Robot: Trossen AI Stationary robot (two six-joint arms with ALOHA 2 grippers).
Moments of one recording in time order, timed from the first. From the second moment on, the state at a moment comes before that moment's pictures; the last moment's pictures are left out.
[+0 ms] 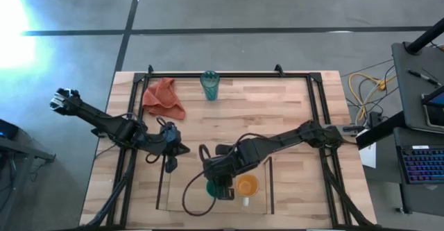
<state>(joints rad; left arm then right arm) -0.42 1.02 0.83 -0.51 -0.31 -0.62 0.35 2.24 2.36 -1.19 -0.03 0.35</state>
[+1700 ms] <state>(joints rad) 0.92 1.08 1.09 -0.68 0.49 0.10 -0.48 2.25 2.36 -1.13 0.00 0.52</state>
